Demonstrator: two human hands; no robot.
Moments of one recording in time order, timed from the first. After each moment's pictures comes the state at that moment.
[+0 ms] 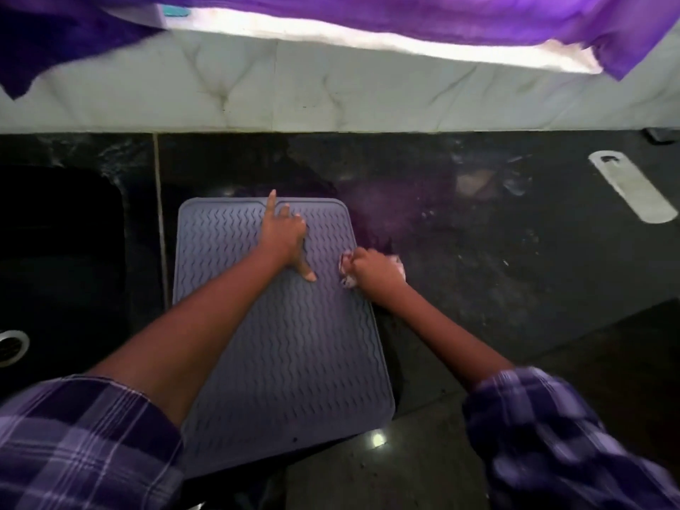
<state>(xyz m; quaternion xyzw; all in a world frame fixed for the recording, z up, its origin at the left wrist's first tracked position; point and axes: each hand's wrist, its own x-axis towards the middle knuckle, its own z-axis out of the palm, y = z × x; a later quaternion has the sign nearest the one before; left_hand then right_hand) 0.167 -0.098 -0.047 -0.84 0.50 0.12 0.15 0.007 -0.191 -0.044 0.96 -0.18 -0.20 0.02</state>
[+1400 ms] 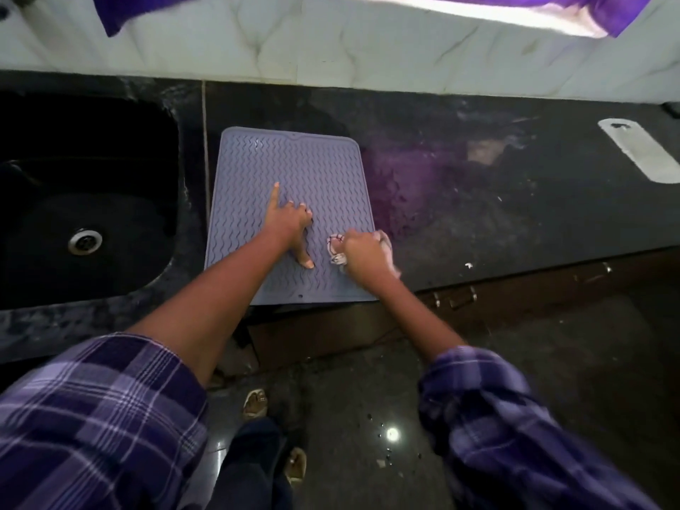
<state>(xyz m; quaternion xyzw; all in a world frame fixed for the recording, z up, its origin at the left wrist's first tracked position) 0.032 0.022 -0.040 -0.85 0.47 0.14 0.19 -0.101 -0.061 -0.035 0.97 -0.22 -0.11 -0.01</state>
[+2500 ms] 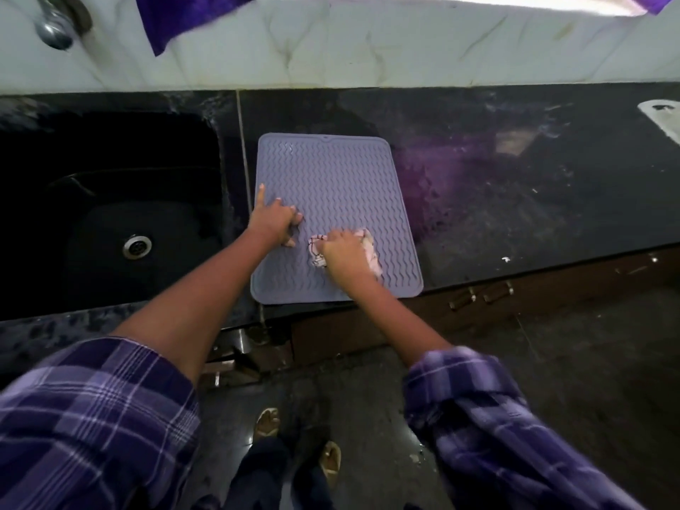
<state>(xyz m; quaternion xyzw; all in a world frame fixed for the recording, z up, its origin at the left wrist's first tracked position) 0.093 0.090 -0.049 -0.85 0.47 0.15 0.18 -0.048 0.017 -0.039 0.98 -0.15 -0.10 0.02</state>
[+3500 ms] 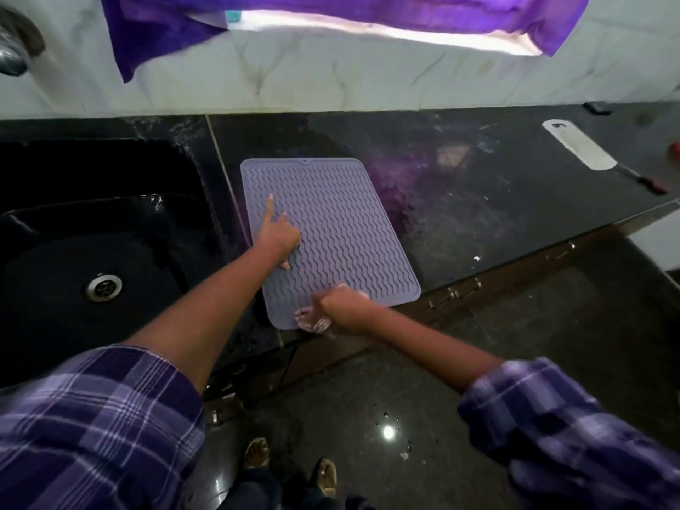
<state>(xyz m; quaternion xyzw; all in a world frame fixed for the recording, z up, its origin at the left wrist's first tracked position) 0.107 0.088 -0.037 -0.79 0.55 0.12 0.24 -0.072 0.073 -0.025 0.96 -0.10 -0.24 -0.06</state>
